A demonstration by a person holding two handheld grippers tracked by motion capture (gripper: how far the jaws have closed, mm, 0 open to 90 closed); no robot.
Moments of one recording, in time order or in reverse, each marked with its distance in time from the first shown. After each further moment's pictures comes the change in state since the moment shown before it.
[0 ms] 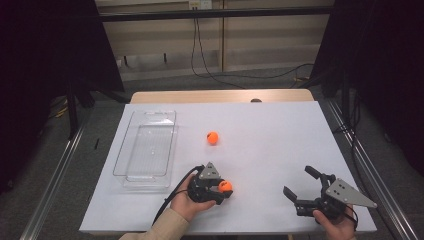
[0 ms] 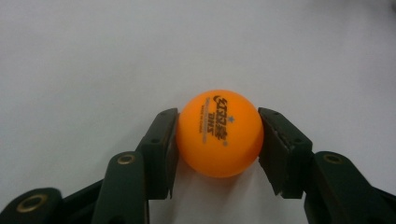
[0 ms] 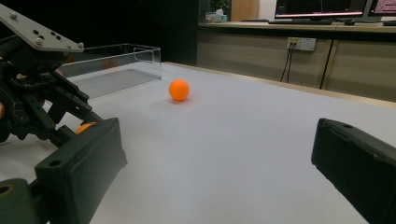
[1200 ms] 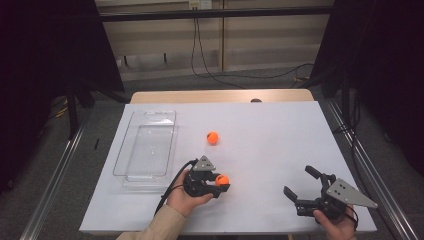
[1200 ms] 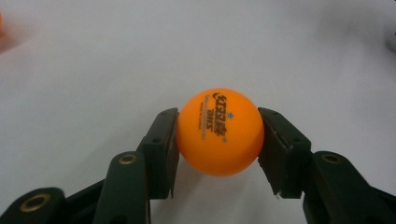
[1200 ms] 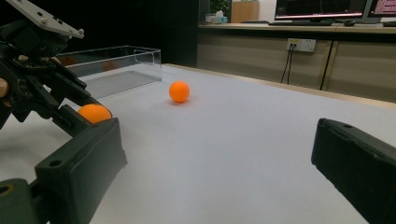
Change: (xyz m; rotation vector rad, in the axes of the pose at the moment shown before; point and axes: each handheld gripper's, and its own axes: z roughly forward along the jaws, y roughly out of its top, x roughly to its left) left arm 0.008 0.012 -0.018 -0.024 0.015 -0.088; right arm -0.001 0.000 -0.001 -0.007 0.002 0.002
